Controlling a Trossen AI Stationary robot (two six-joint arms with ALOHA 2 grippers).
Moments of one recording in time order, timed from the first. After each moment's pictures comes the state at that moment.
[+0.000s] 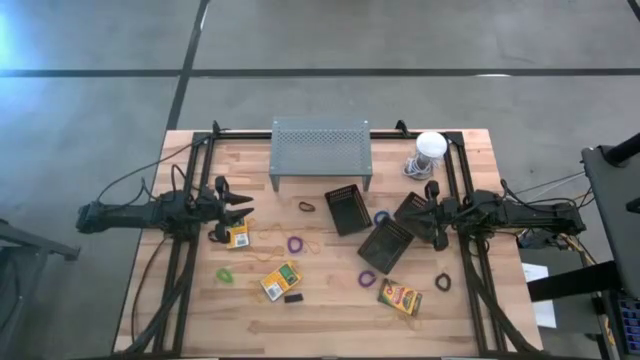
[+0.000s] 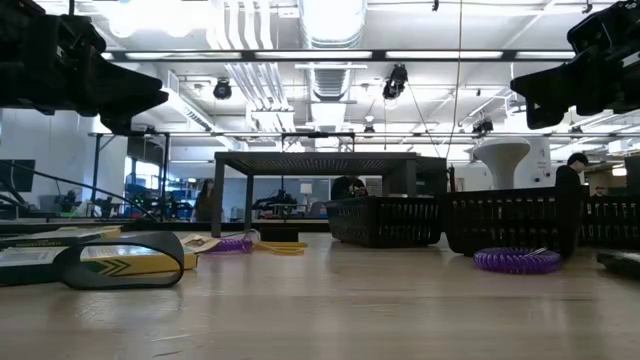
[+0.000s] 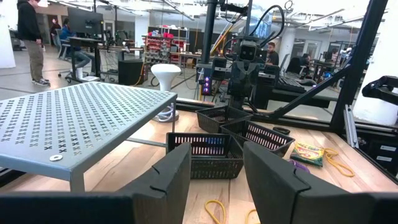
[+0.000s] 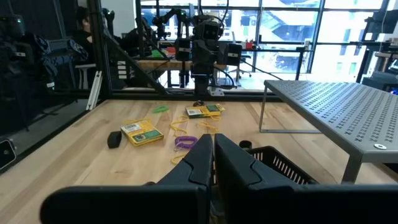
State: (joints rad) left arm -0.02 0.02 0.00 0.04 -0.17 -0.09; right arm 0.01 0.02 0.01 0.01 -0.02 0.03
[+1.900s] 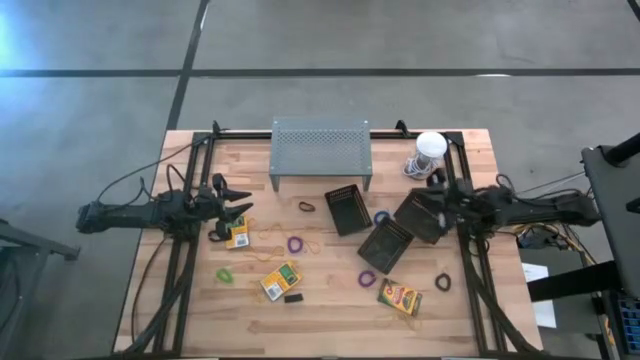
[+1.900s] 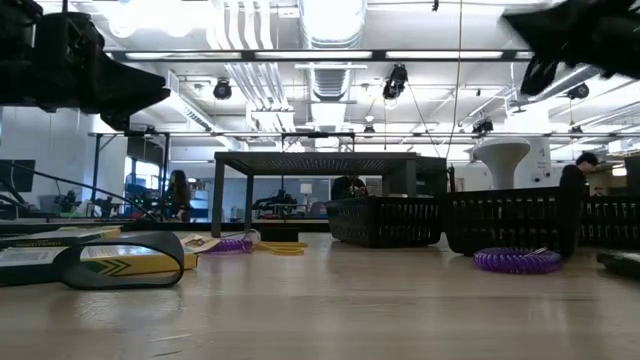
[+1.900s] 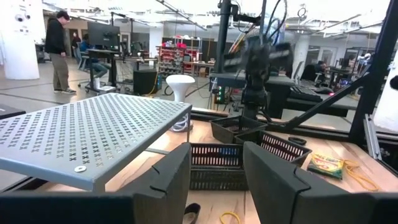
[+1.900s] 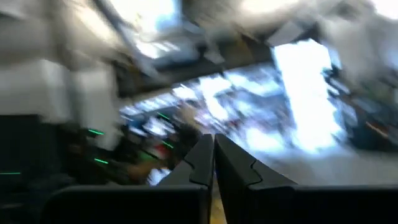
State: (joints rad) left arm -0.02 0.02 0.00 0.08 -0.24 -0.06; right arm 0.03 0.32 0.01 0.64 0.21 0.25
